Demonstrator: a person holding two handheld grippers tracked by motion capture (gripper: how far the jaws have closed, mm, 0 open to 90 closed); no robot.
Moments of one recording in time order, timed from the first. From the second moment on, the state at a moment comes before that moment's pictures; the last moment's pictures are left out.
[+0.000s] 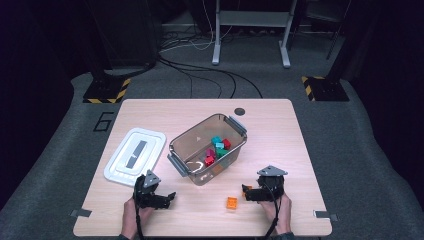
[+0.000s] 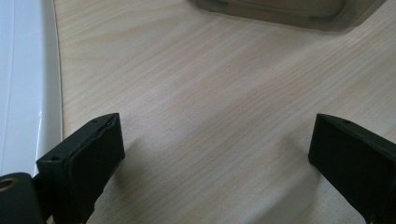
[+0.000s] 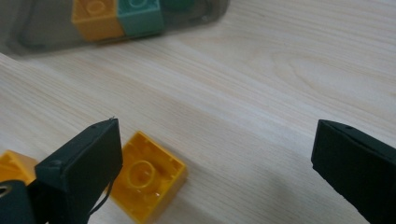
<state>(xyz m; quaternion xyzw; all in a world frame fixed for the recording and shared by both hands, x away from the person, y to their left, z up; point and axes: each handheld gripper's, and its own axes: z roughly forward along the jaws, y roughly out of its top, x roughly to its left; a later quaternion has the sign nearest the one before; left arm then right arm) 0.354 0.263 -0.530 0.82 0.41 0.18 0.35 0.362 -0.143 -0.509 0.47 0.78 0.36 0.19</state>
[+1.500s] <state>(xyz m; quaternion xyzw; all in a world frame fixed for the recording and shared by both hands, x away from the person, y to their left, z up) 0.354 0.262 -0.530 0.82 0.42 0.18 0.35 0.345 -0.138 -0.520 0.49 0.78 0.34 0.20</state>
